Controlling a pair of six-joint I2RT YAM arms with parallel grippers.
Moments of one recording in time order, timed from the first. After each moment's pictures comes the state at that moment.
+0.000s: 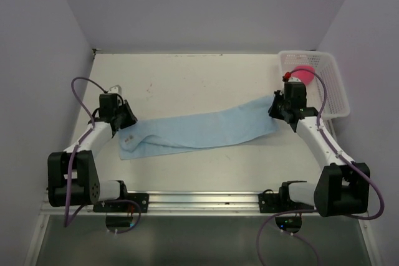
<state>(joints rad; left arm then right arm) 0.07 1.34 0.67 -0.17 0.11 -0.35 0.07 1.26 0.85 -0.38 0.02 0.32</state>
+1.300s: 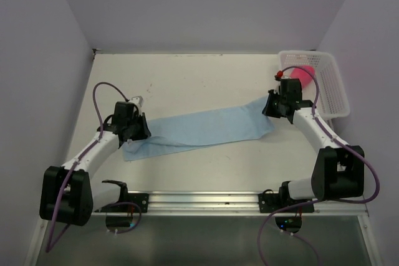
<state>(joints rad) -0.15 1.21 0.61 -0.34 0.15 -0.30 0.07 1.39 0.94 -0.42 -0.09 0.27</state>
